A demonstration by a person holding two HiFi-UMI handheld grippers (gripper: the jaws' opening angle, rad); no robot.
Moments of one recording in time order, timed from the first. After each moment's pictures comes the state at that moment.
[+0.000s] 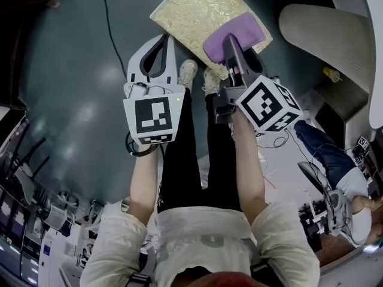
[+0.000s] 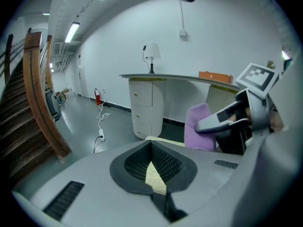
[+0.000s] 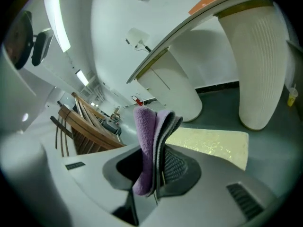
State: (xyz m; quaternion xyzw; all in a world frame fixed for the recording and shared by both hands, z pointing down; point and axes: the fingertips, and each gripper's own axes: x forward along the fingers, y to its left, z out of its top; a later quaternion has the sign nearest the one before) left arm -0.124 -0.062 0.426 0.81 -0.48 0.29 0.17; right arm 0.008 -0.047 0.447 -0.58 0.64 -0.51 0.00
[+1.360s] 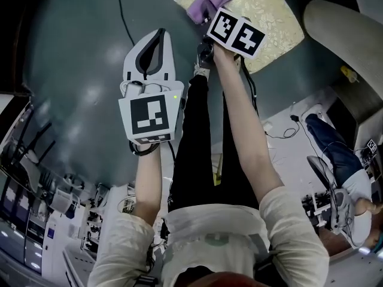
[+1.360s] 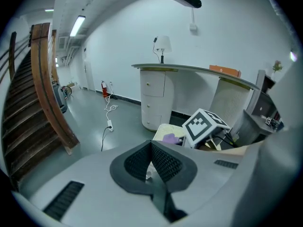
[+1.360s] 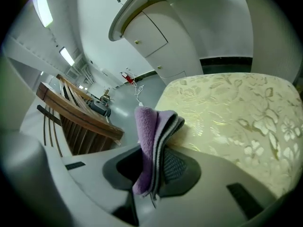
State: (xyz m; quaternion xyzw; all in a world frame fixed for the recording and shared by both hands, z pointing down) left arm -0.198 -0.060 0.463 0.79 -0.50 0.31 0.20; right arm -0.102 -0.100 0.627 -0.54 0.60 -0.57 -0.10
